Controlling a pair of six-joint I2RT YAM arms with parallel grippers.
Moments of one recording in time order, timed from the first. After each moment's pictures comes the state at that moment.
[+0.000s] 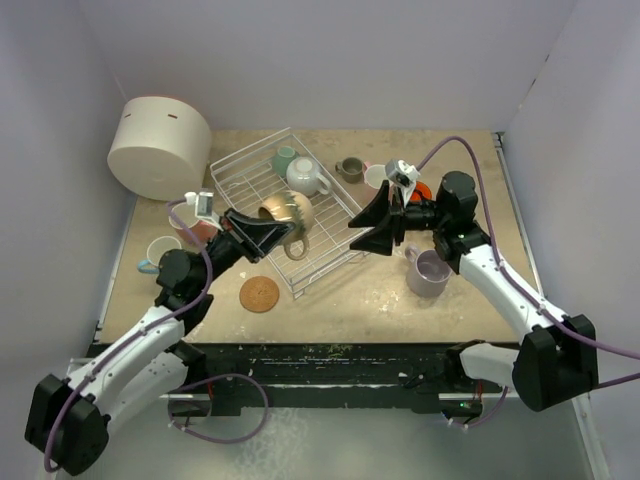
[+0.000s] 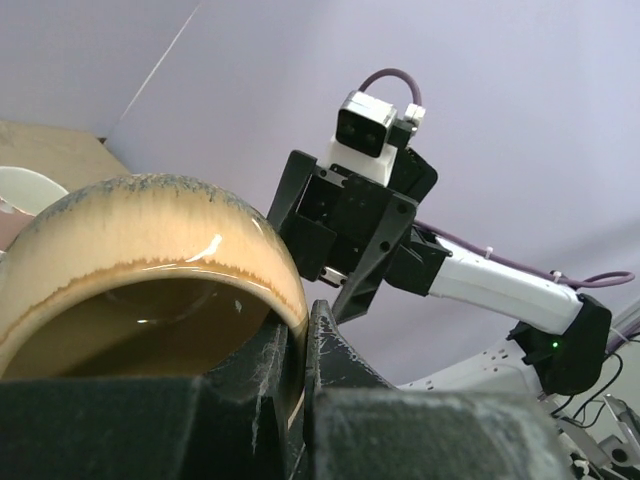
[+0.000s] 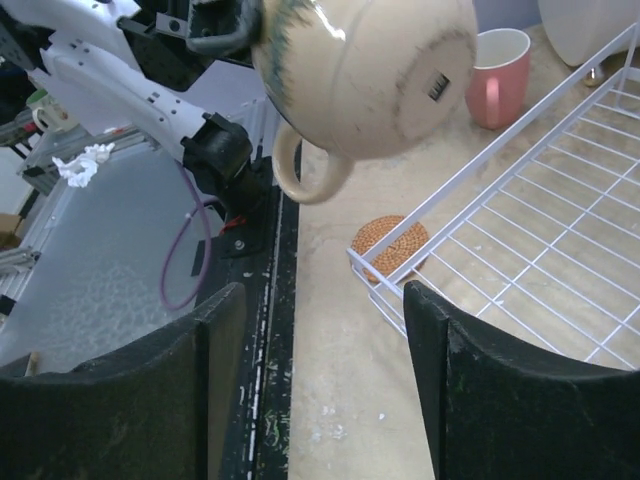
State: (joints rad) left arm -0.48 0.78 0.44 0.78 0.40 -0.98; right arm 0.31 1.21 0.86 0.28 -1.25 0.26
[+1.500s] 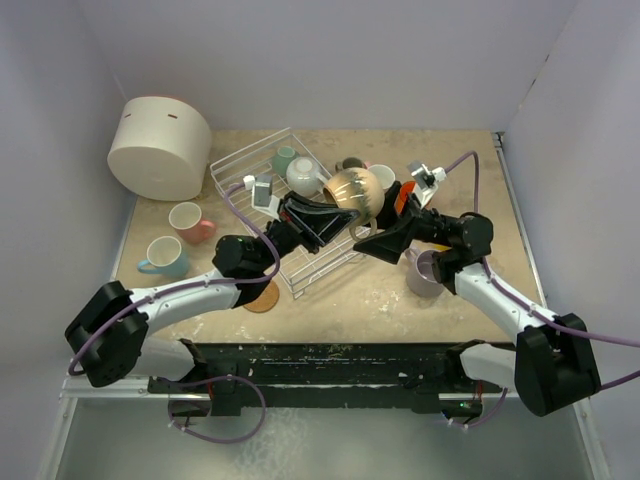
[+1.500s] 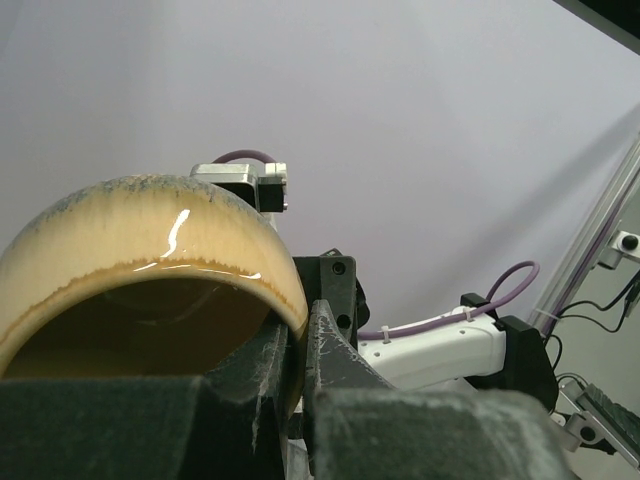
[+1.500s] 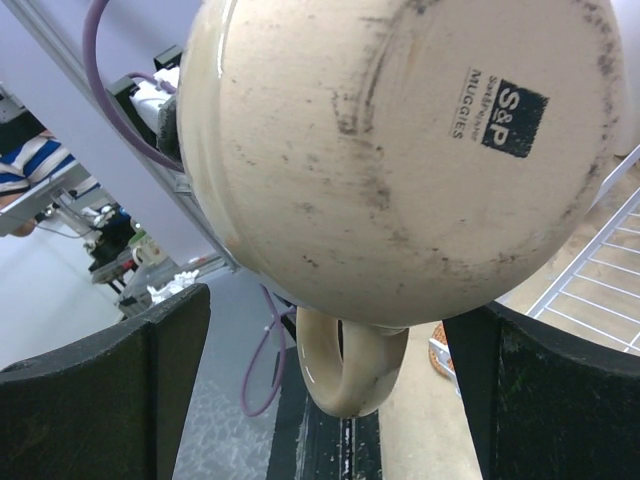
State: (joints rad) left arm -0.86 1.33 0.72 1.32 0.26 -0.83; right arm 0.33 1.19 0.62 1.19 -1.08 1.07
